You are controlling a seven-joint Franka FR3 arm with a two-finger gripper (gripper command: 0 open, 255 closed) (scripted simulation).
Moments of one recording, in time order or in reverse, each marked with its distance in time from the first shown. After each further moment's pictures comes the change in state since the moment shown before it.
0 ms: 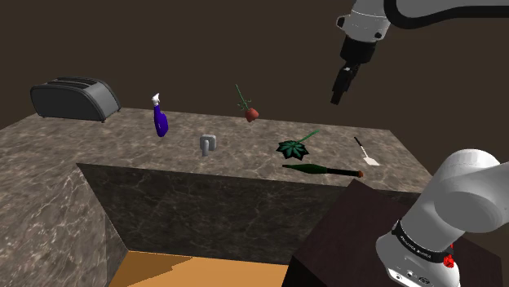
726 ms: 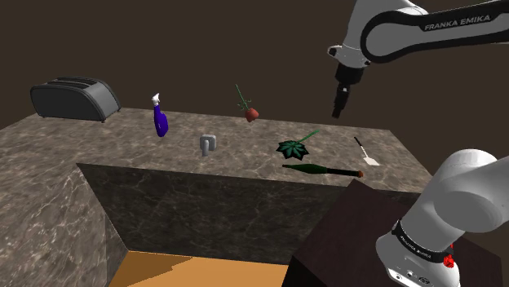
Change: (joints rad) arm -0.008 0.110 -0.183 -0.119 -0.117 0.209 -0.324
